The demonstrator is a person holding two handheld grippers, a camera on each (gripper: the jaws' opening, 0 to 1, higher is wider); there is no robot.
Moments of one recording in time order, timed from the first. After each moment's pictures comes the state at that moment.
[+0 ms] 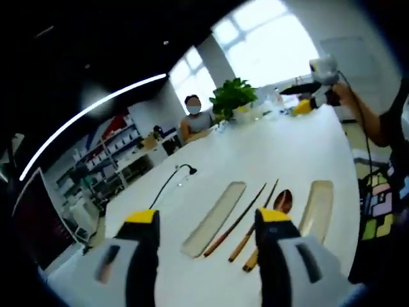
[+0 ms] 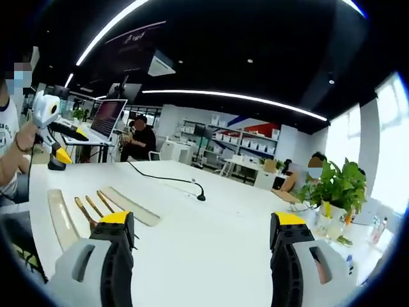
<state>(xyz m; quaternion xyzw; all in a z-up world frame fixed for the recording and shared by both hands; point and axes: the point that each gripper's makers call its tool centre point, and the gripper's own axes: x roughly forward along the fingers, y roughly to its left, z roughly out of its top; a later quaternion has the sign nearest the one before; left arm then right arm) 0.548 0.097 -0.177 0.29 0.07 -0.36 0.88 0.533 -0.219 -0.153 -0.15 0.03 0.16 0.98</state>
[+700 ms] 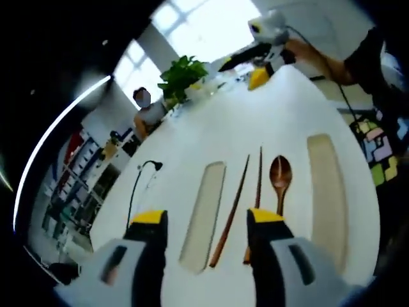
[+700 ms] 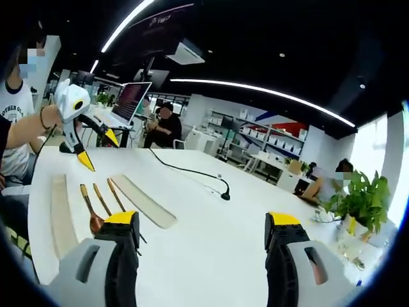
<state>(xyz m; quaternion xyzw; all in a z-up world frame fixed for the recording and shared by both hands) 0.581 0.068 -0.237 0.41 0.13 -0.47 0.77 0.578 -0.167 -0.184 -0.18 0.07 0.25 0.95</state>
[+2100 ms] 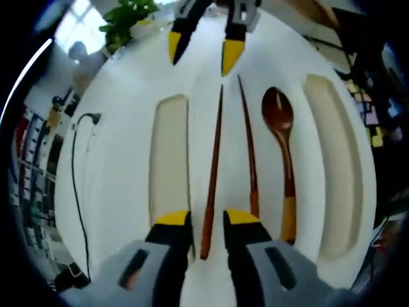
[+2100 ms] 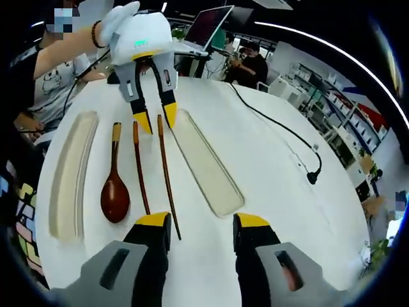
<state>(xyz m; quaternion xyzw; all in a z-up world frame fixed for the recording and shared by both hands) 0.611 0.073 -0.318 0.47 0.33 -0.52 0.63 0.611 -0.068 -0.287 -0.33 0.29 0.46 0.77</state>
